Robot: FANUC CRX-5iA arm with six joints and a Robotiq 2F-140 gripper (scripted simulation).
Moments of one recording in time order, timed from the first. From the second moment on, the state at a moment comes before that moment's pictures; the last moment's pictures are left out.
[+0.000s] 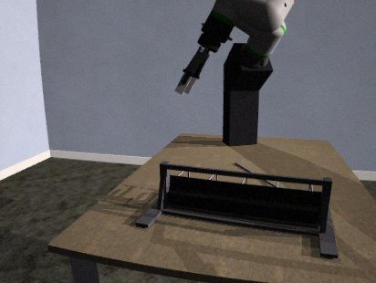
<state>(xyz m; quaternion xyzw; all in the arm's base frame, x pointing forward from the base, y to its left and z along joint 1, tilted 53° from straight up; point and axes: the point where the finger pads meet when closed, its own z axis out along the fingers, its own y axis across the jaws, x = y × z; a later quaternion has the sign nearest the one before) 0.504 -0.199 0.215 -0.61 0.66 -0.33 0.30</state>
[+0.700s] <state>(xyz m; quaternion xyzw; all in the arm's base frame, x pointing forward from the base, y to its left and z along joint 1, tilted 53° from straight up) 0.505 -0.018 0.157 -0.52 0.73 -0.15 0.42</state>
